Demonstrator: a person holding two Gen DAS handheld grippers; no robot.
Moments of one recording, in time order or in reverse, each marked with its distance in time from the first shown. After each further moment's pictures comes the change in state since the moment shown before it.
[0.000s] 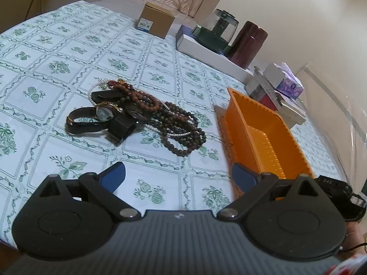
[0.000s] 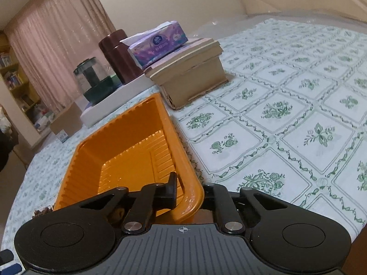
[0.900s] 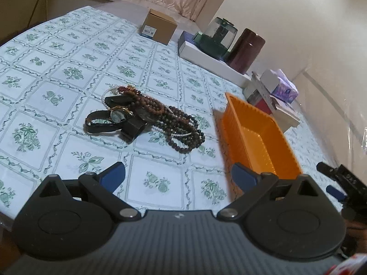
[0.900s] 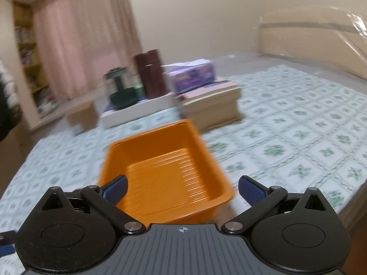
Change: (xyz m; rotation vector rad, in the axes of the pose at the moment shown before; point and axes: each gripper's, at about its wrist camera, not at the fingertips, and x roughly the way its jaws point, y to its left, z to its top) left arm -0.042 0.002 -0.001 -0.010 -0.010 -0.010; right arm -0.075 0.058 -0.006 -0.161 -0.122 -0.079
